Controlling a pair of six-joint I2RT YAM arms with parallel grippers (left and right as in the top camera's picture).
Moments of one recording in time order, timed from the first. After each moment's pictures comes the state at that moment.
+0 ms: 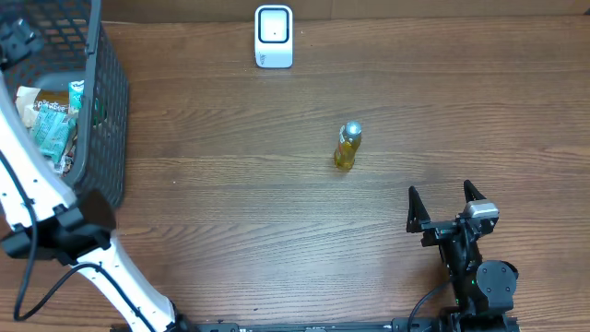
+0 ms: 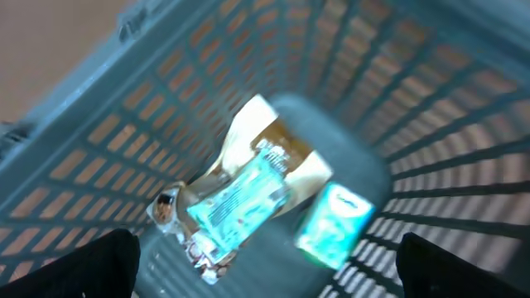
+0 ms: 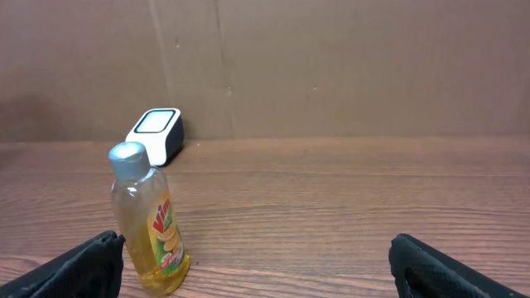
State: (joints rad) left arm 0.45 2.22 2.82 -1.50 -0.21 -0.25; right arm 0.04 0.01 0.02 -0.03 -0.09 0.07
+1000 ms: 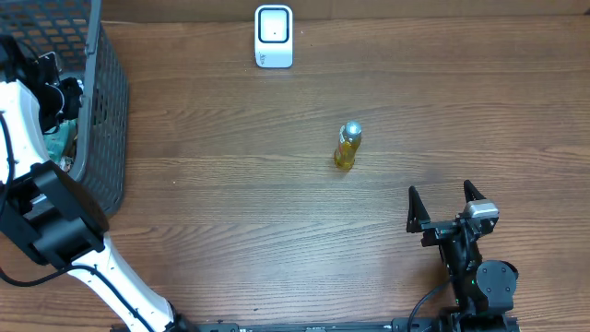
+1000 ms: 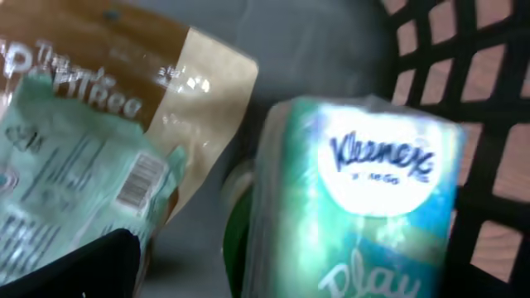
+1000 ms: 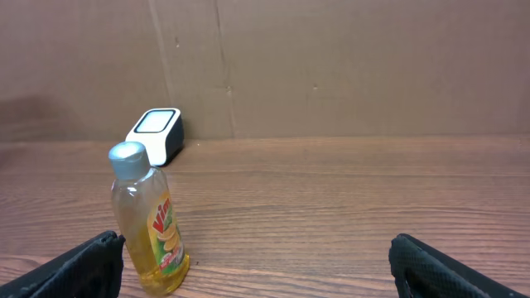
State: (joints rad) left arm 0.51 2.21 2.01 -1.00 0.20 0.09; right arm 0.04 0.01 0.02 -0.03 -0.09 0.07
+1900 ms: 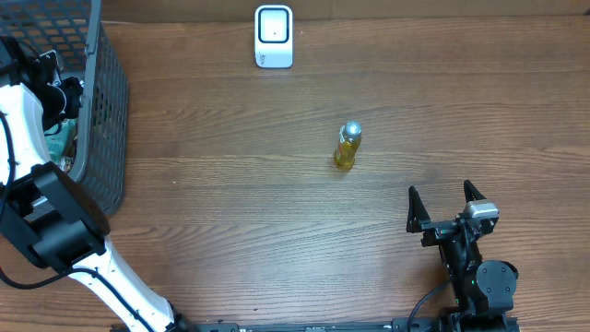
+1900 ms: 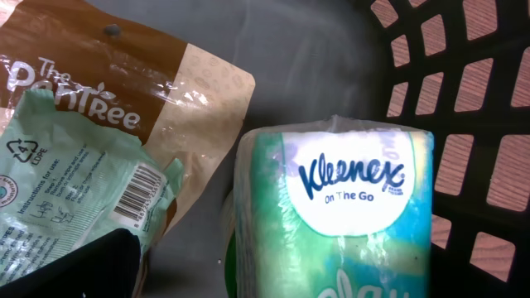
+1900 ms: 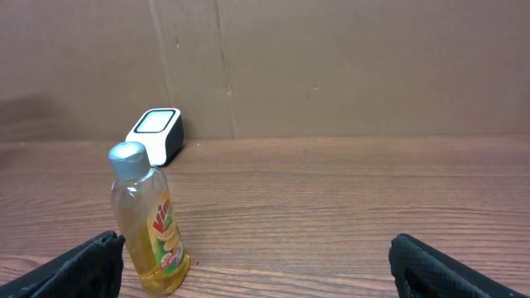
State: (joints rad) left arm 0.51 2.19 1.95 -0.93 0.19 0.08; right arm 0.04 0.01 0.02 -0.03 -0.09 0.07
